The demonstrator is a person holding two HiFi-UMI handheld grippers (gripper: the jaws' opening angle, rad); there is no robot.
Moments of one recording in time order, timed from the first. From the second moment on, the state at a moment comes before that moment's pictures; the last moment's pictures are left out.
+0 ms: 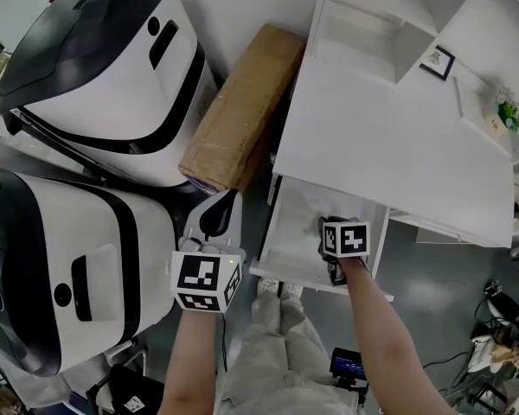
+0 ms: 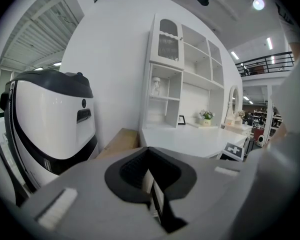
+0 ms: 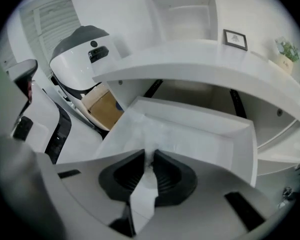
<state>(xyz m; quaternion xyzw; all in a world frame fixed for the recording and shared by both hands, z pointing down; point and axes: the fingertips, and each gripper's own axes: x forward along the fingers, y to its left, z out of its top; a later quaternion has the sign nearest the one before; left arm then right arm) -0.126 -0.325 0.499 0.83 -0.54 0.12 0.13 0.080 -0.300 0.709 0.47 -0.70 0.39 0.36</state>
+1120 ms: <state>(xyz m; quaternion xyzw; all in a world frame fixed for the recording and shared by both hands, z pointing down) -0.105 -0.308 0.383 0.84 -0.53 0.06 0.06 0.095 -0.300 0.514 0.49 -0.79 0.24 0.28</state>
